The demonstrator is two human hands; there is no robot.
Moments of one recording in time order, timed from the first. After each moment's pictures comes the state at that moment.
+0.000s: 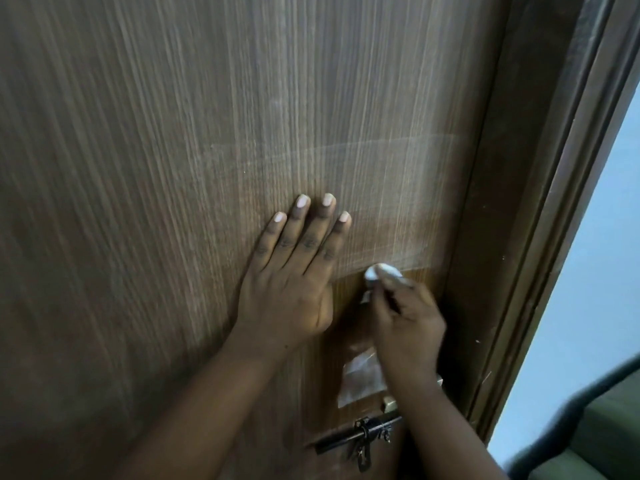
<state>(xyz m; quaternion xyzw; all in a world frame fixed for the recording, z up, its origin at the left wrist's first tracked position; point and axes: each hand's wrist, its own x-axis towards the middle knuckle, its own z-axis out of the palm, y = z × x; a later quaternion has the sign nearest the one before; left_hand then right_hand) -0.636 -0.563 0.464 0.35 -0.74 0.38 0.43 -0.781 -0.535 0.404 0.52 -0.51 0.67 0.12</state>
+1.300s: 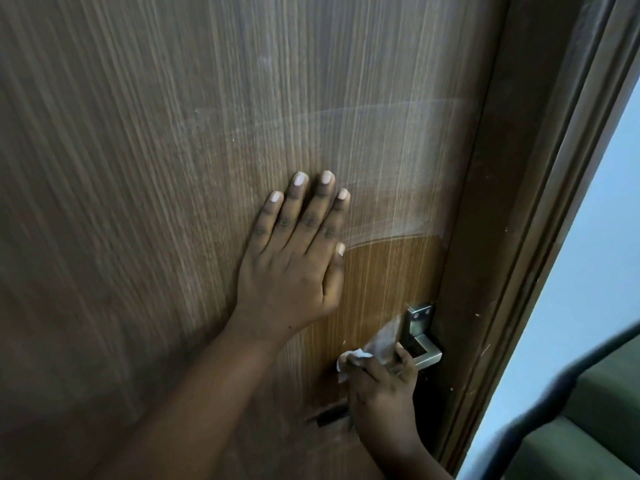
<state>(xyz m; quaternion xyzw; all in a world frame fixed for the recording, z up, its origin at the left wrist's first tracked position) -0.641 -0.568 0.453 0.33 -0.72 0.39 0.46 -0.777 -0.515 0.274 0.65 -0.59 0.41 0.23</state>
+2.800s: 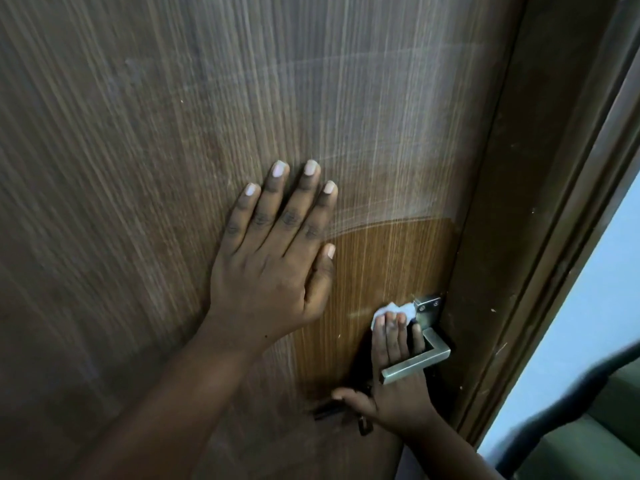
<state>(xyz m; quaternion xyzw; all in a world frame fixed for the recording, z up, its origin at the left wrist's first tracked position) -0.640 -0.569 0.440 0.34 -0.72 0.42 0.43 -0.826 -0.546 0.235 0.73 -0.59 0.30 0.19</state>
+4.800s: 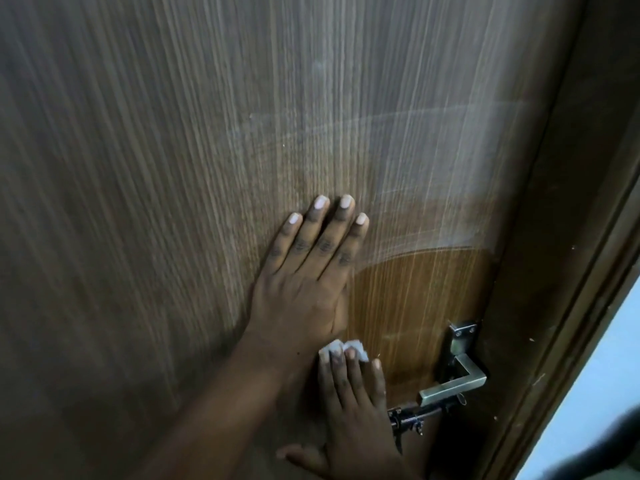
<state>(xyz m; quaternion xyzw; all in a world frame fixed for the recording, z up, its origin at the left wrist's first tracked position) -0.611 -0.559 0.444 0.35 -0.76 0.35 0.41 -0.720 -0.516 0.267 0.74 -0.57 0.27 0.22</state>
